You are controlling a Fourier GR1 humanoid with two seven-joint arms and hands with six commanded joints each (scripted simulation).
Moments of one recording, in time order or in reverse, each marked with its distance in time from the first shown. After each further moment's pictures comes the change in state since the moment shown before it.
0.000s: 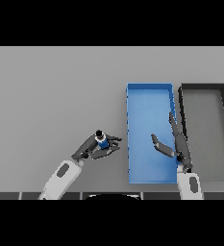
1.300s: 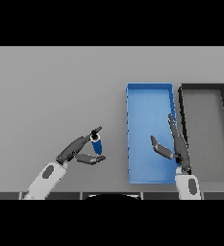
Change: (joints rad) left arm 0.035 0.206 -0.016 0.022 -0.014 -0.033 0.128; right arm 0.025 0.012 0.018 -0.027 0.023 -0.016 -0.015
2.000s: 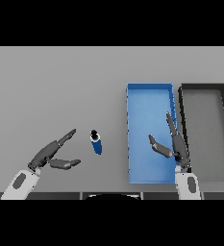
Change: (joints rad) left arm 0.168 0.273 0.106 -0.206 0.124 -0.061 -0.003; right arm -0.026 -0.006 0.008 0.010 0.001 0.008 0.011
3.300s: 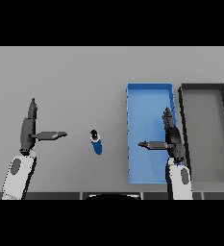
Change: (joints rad) left arm -0.134 -0.171 0.280 0.165 0.081 0.462 0.080; right arm -0.104 0.148 -0.091 0.147 -0.174 -0.041 0.075
